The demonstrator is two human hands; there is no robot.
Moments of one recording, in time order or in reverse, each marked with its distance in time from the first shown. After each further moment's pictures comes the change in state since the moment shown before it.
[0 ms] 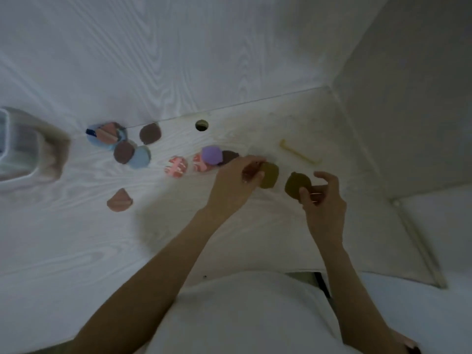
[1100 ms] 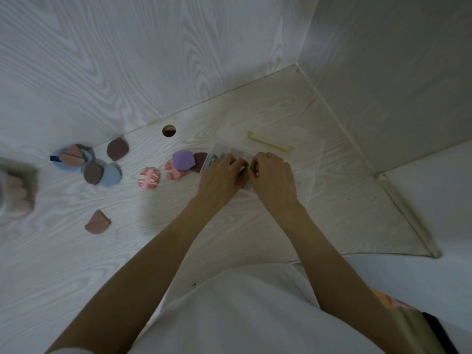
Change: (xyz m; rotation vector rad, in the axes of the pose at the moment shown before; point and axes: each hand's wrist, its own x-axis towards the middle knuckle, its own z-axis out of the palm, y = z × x) left_hand 0.042 -0.029 0.049 0.714 -0.115 0.278; right_hand 0.045 -0.019 0.032 -0.561 -0.184 -0.295
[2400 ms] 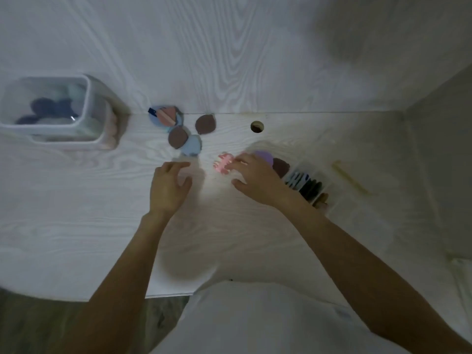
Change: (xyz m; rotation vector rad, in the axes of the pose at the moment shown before) left_hand -0.155 -0.178 -0.054 -0.185 0.196 -0.812; right_hand 0.044 -0.133 0.078 0.070 -0.539 -0.678
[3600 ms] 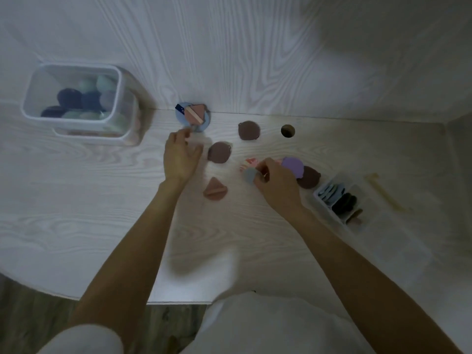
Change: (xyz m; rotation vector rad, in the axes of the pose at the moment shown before) left_hand 0.080 -0.032 -0.010 -0.183 0.138 -0.119; right_hand 0.030 -0.019 0.036 0.237 0.288 0.294
